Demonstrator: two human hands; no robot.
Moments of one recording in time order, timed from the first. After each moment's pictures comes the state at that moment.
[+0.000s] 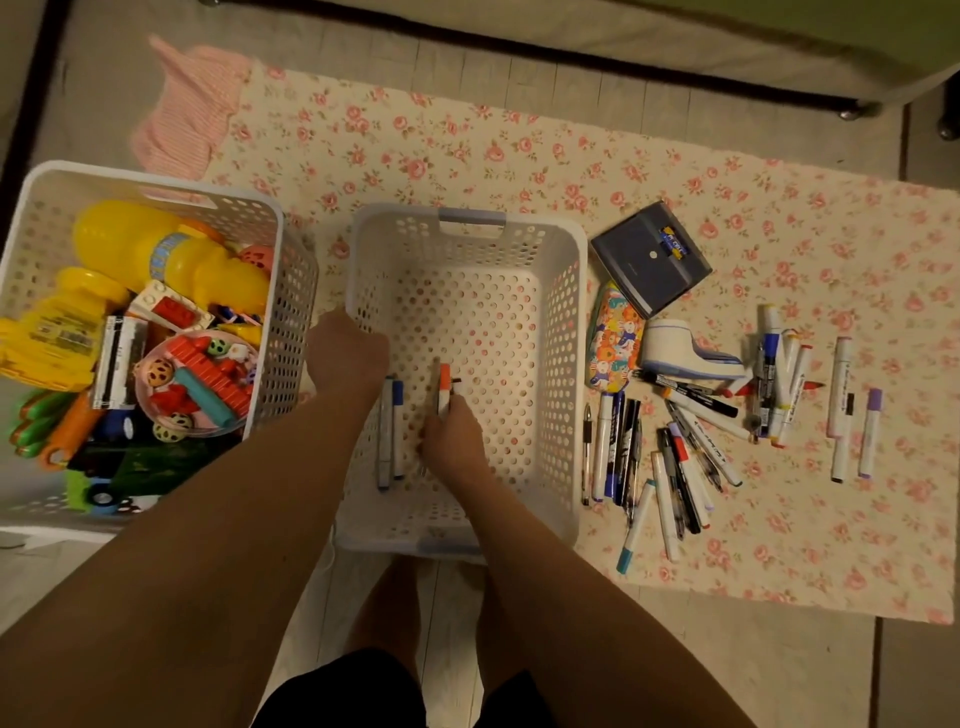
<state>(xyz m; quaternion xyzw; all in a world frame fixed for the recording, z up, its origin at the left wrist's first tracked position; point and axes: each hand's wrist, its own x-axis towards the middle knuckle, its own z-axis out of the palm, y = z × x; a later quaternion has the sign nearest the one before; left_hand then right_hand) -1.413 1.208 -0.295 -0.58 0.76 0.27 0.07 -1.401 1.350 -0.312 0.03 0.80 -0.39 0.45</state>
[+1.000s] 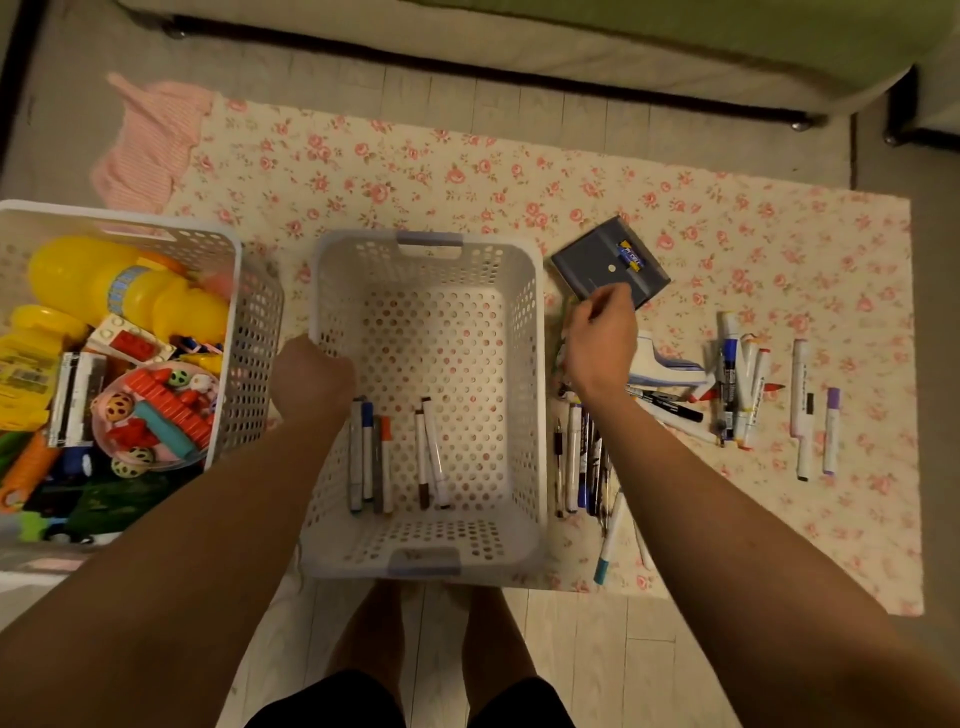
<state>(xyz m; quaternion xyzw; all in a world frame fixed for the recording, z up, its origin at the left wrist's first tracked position) -1.417 1.217 -0.285 -0.59 0.76 0.25 0.07 -1.582 1.433 -0.289 0.00 0.93 -0.37 0.08</state>
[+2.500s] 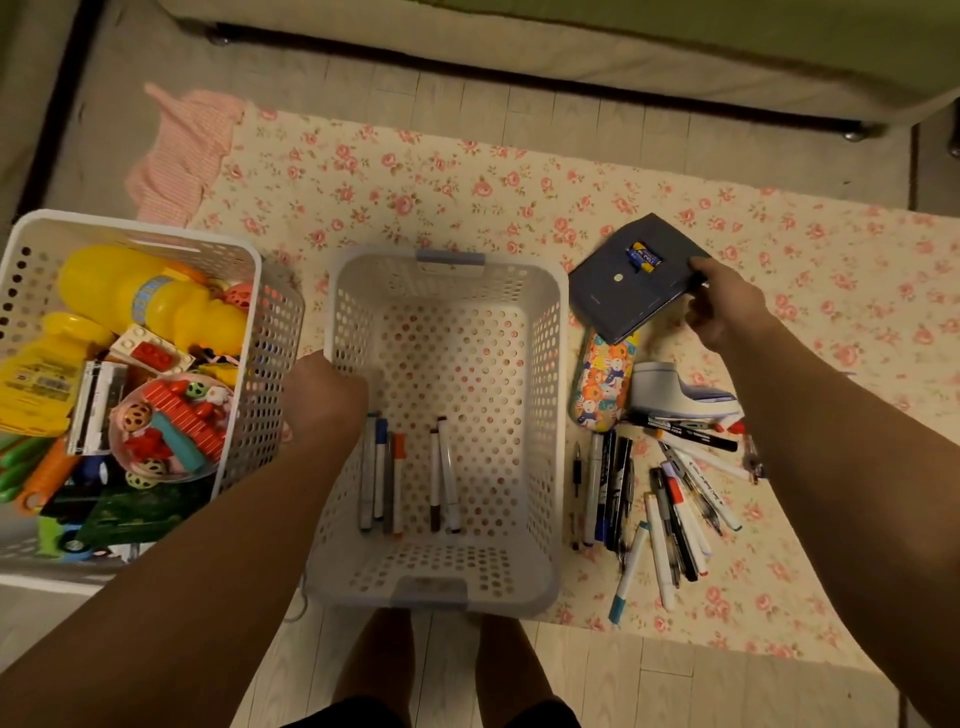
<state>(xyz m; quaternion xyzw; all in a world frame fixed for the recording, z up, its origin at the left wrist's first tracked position) -1.419 1.216 -0.284 -0.61 0.74 0.26 0.06 -1.723 1.478 -0.300 0.30 0.72 -0.57 0.26</state>
